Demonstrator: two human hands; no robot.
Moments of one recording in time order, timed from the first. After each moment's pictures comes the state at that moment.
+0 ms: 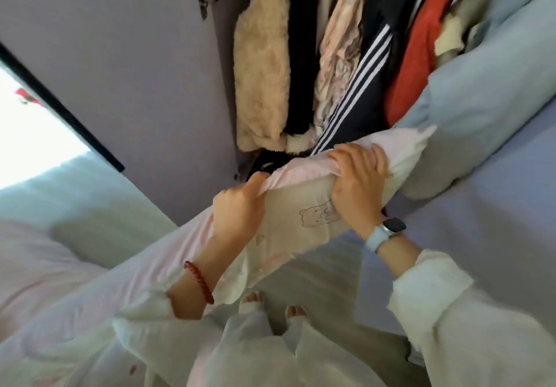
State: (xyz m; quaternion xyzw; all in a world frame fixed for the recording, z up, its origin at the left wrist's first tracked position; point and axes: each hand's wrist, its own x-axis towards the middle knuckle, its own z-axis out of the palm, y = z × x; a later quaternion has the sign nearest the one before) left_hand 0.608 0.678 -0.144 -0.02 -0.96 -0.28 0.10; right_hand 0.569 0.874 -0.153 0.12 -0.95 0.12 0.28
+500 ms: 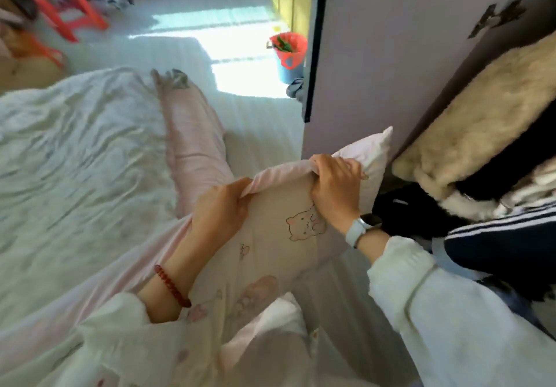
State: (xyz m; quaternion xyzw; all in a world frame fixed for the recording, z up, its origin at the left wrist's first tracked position) left_hand 0.781 0.560 -0.134 0.34 -0.91 -0.19 0.13; right_hand 0.610 0.660 -0.168 0.45 -0.83 0.30 0.09
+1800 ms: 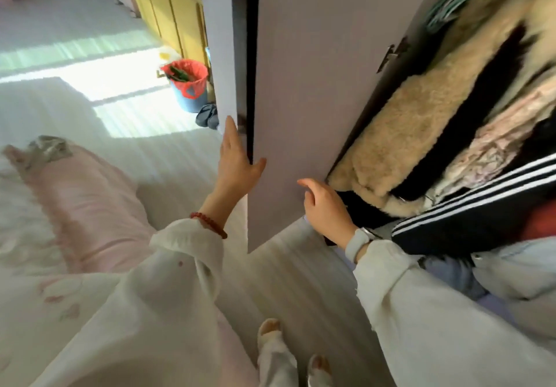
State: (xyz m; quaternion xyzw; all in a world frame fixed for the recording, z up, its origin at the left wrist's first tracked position) left_hand 0.538 0.428 -0.159 0.20 -0.86 -0.43 0.17; right_hand 0.514 0.614 -0.165 0.27 -0.90 0.32 -0.11
